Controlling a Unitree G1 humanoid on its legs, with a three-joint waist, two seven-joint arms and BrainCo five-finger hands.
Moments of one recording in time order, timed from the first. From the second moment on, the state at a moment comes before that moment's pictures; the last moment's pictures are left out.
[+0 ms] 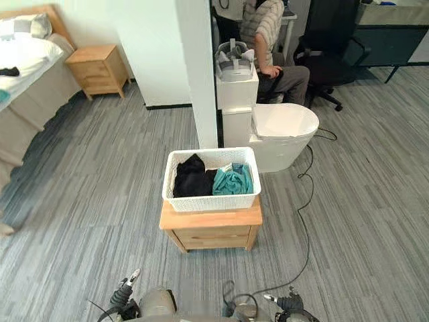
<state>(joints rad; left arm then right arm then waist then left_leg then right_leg) 0.15 0.01 0.26 0.92 -0.22 -0.16 0.05 0.07 -0.09 -0.26 1.03 -0.10 -0.02 -0.12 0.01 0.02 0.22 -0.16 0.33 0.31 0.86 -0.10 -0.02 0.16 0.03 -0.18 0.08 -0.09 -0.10</state>
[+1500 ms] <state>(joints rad) -0.67 0.39 0.19 0.58 -0.14 0.04 0.22 -1.07 -0.47 -0.06 0.76 0.32 0.09 -0.12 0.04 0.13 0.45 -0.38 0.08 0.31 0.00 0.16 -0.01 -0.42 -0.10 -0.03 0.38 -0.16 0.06</state>
